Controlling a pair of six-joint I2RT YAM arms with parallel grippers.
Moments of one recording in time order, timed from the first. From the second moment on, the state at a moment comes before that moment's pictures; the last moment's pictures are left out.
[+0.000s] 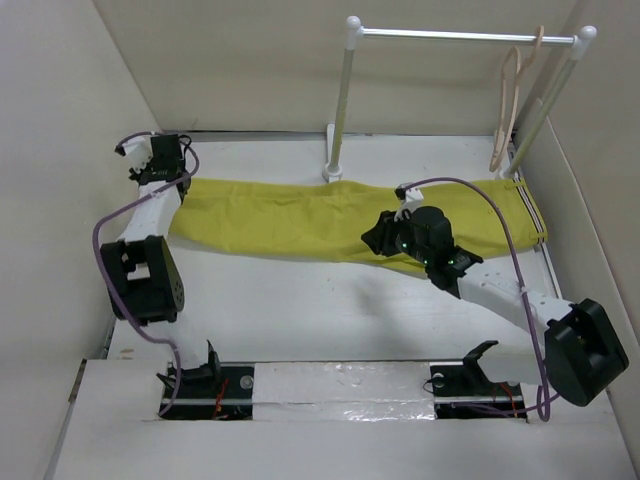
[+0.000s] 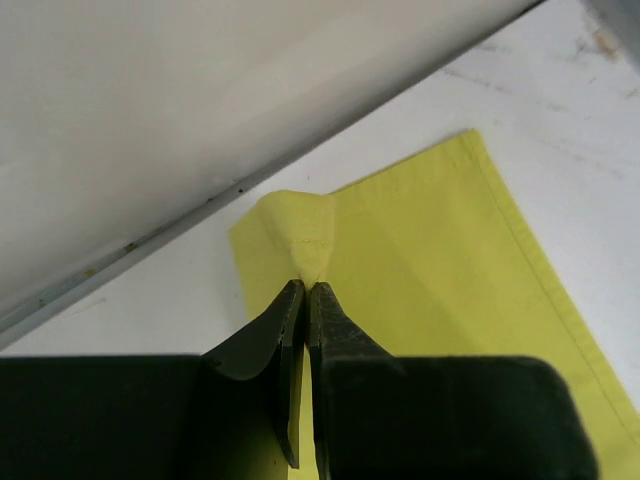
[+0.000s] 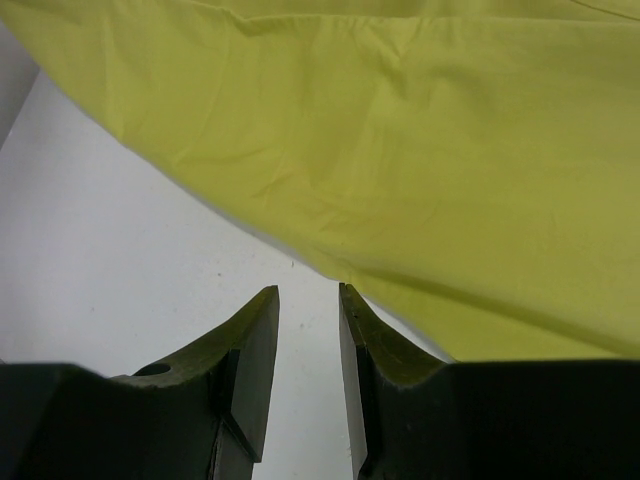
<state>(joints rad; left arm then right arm) 0.14 1.76 1.38 -0.39 -0.68 -0.56 0.58 1.24 0.69 0.19 -0.11 0.42</state>
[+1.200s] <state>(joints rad) 0.12 2.33 2.10 -0.58 -0.73 -0.50 0.59 1.19 0.69 0.19 -0.08 0.40</state>
